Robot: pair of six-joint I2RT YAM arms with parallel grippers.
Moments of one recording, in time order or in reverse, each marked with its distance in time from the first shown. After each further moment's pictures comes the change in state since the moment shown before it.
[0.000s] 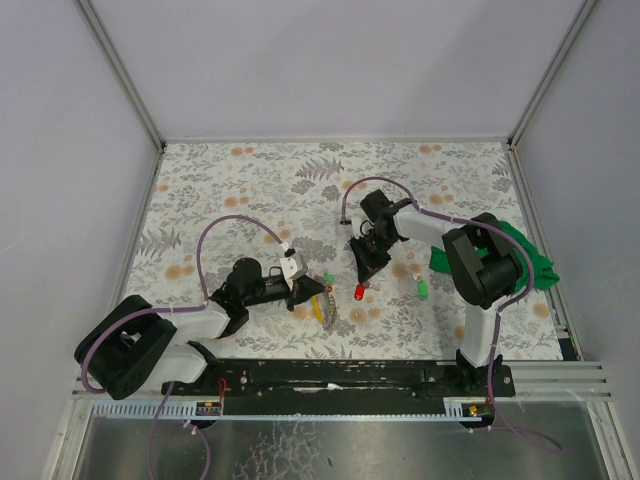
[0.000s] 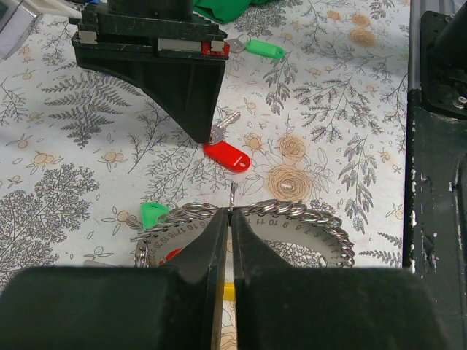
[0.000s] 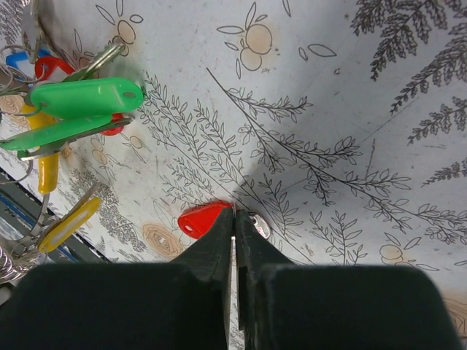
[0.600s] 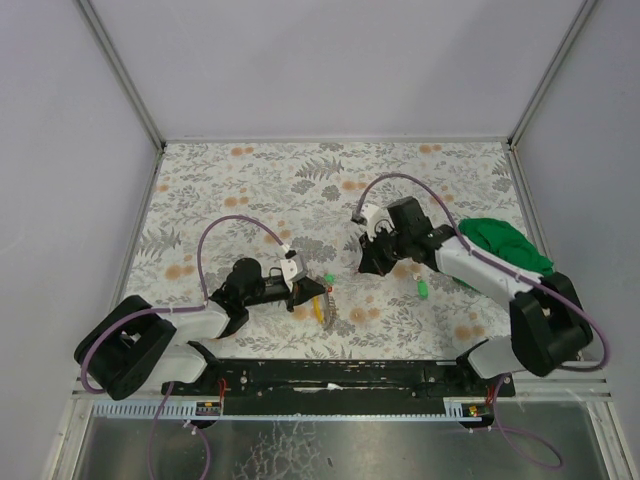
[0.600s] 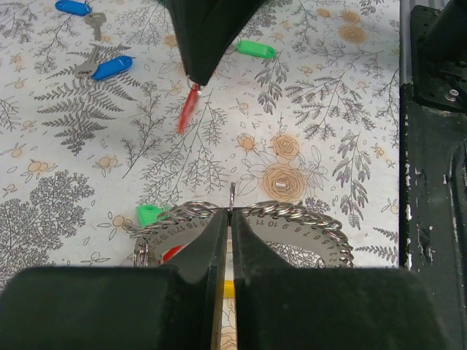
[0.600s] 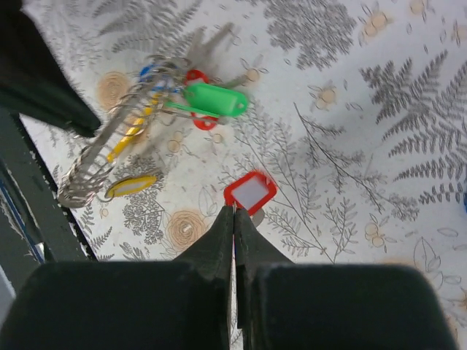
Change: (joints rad) left arm 0.000 0.000 0.000 0.001 0.026 0.018; right arm 0.013 -0.455 -0.293 0.286 -0.039 -0.114
